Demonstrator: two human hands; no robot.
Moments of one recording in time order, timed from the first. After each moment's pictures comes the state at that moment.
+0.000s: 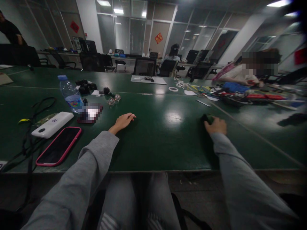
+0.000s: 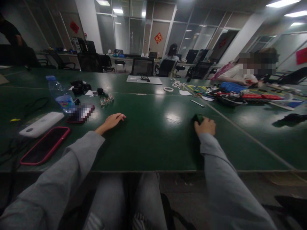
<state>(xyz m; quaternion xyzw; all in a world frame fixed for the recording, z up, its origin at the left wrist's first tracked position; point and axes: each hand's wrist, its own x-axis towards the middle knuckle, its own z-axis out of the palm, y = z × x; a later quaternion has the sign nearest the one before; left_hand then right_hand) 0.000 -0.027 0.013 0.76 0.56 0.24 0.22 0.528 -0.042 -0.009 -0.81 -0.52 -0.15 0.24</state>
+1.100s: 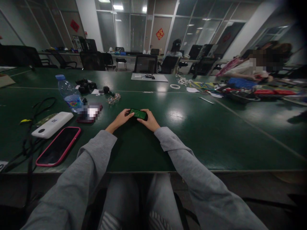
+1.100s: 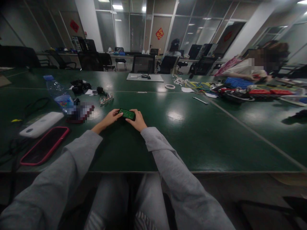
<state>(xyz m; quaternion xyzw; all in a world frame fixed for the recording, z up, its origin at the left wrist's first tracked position) -0.003 -0.009 -0.004 0.65 0.51 0.42 0.39 0.208 -0.021 -0.011 -0.41 -0.77 0.22 0.44</state>
